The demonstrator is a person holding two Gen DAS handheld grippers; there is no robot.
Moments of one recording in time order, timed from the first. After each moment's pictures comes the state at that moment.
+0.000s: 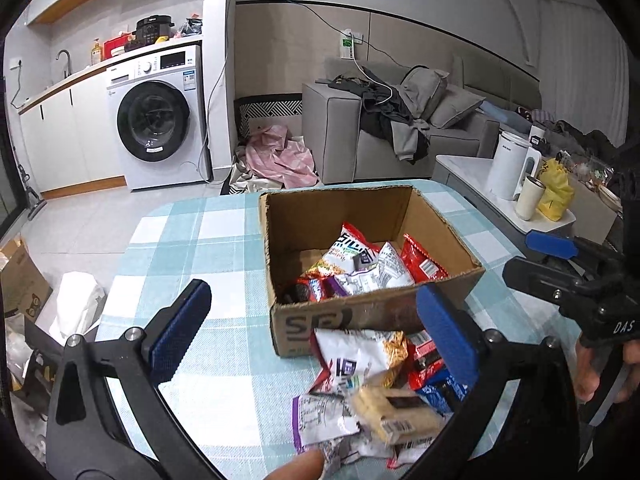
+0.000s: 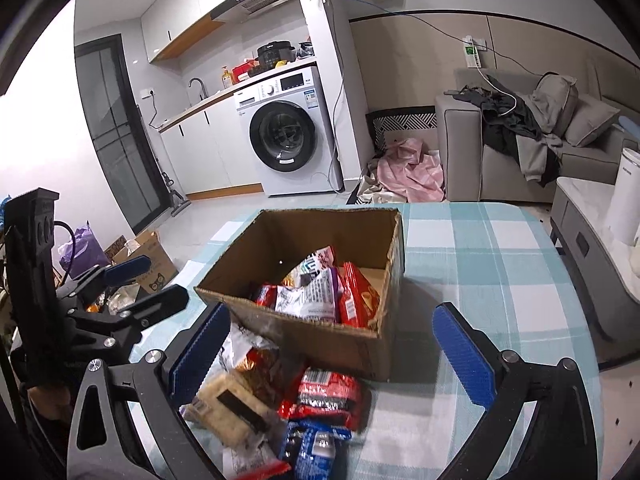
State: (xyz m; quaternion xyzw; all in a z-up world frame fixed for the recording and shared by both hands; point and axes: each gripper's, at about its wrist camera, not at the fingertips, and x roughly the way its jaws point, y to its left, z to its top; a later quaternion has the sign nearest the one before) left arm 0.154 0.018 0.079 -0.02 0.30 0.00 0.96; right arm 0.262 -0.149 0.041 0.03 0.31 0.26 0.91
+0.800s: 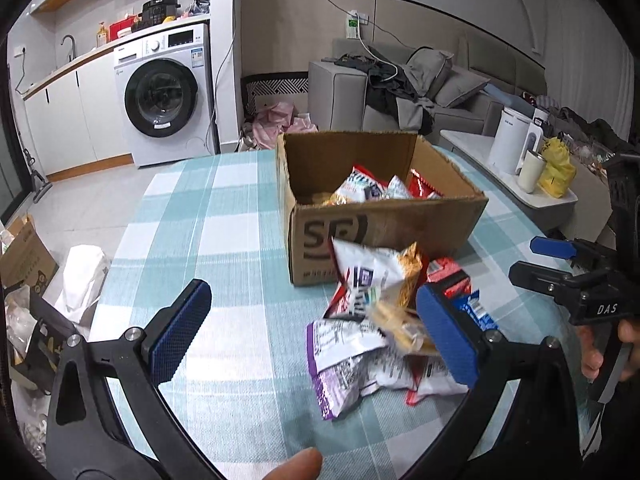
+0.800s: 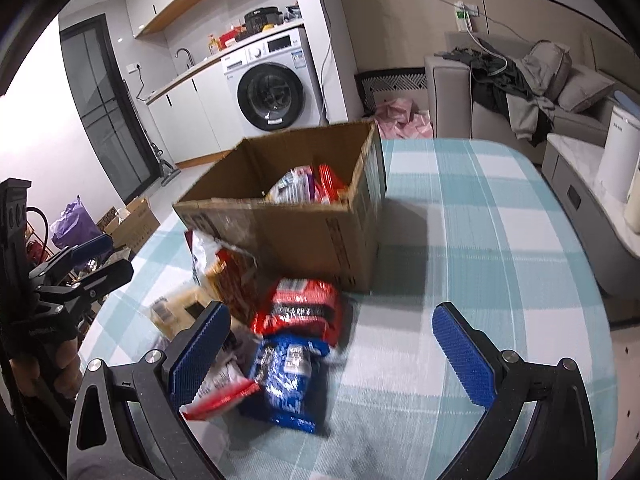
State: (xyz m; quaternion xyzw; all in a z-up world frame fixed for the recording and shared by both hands) left arm 0.100 0.024 0.043 -0.03 0.34 0.01 0.94; right arm 0.231 -0.167 -0.018 0.02 0.38 0.24 0.89
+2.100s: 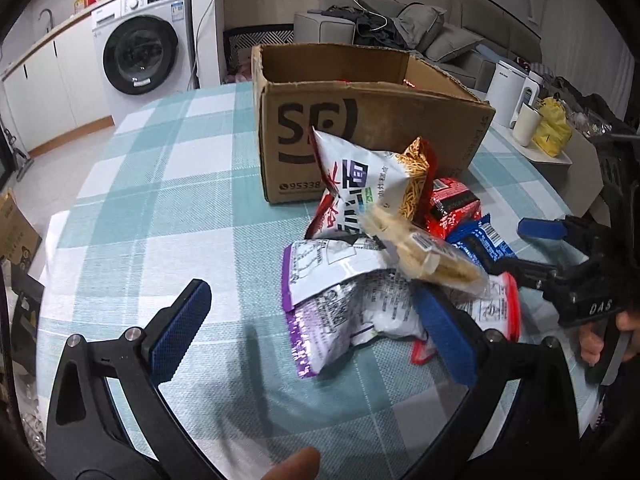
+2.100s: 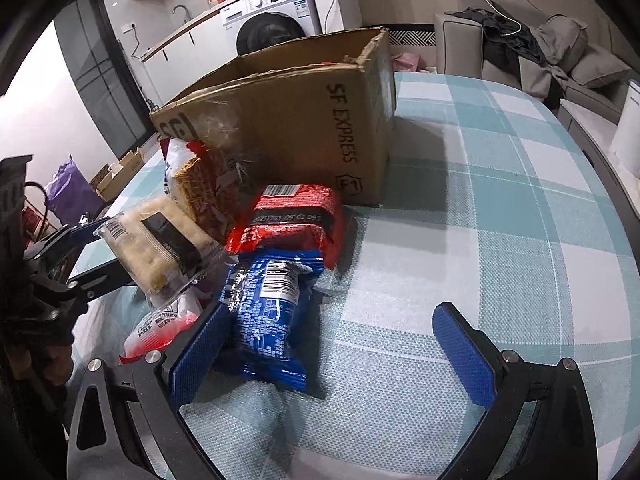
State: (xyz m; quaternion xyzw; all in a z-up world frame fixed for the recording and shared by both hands) left arm 0.114 0.017 -0.033 -0.04 0.41 -0.03 0.91; right arm 0.233 -0.153 -0.084 -0.02 0.45 0.25 0.86
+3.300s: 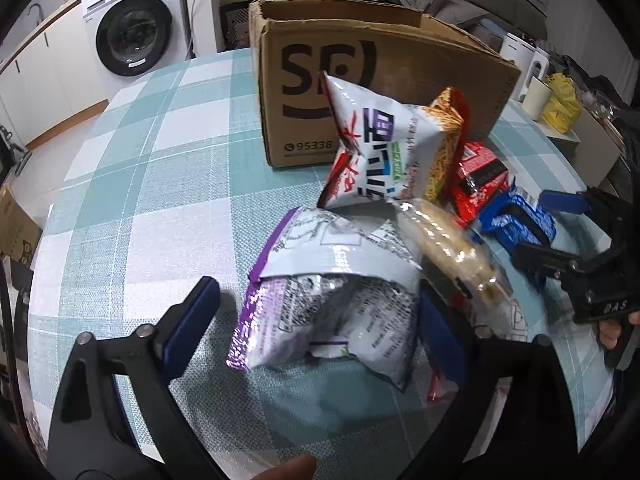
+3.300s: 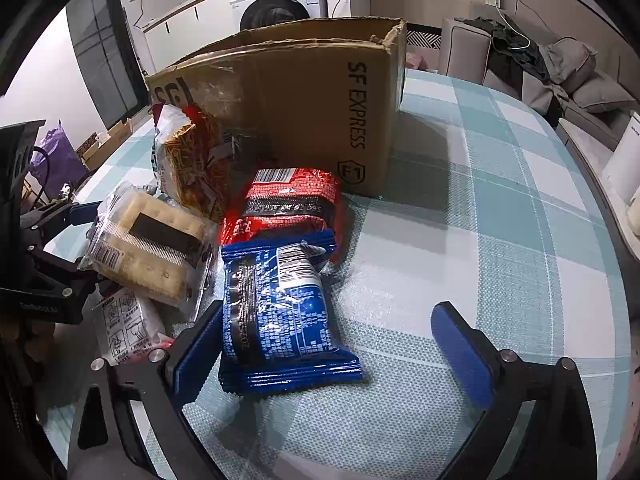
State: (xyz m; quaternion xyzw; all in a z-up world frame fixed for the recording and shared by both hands) left arm 0.138 0.025 -0.069 -0.02 0.46 -0.03 0.89; right arm 0.235 -0.137 -0.094 -0.08 0.45 0.23 0.86
